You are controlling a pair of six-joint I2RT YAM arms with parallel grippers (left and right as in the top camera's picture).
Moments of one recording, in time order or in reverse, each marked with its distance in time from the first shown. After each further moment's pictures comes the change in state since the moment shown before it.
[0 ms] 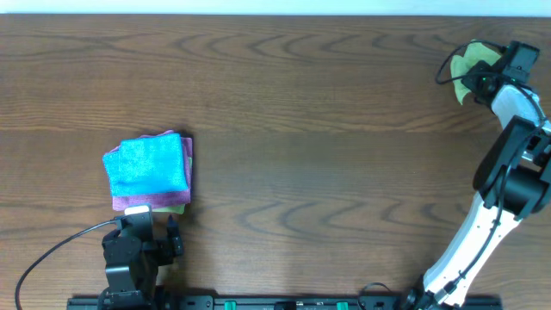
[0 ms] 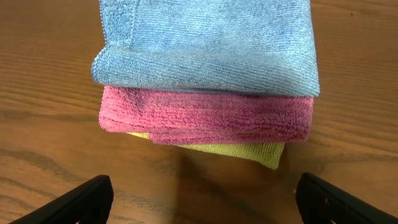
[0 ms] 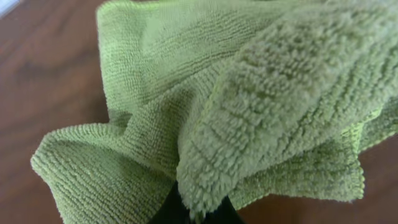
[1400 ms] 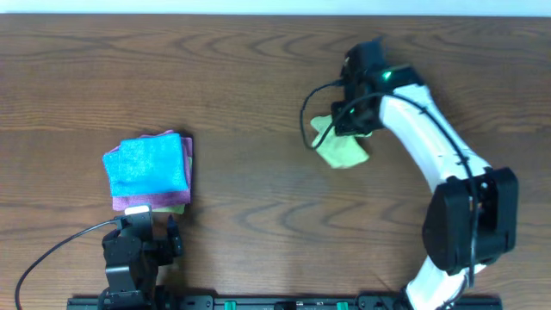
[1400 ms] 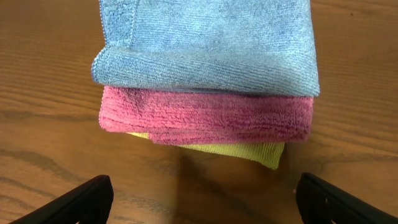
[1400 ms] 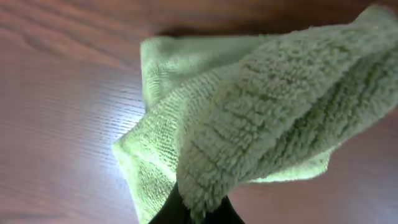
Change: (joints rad) left arm 0.000 0.000 0.000 0.000 0.000 0.000; right arm 0.701 -0.484 -0.286 -0.665 -0.013 -0.133
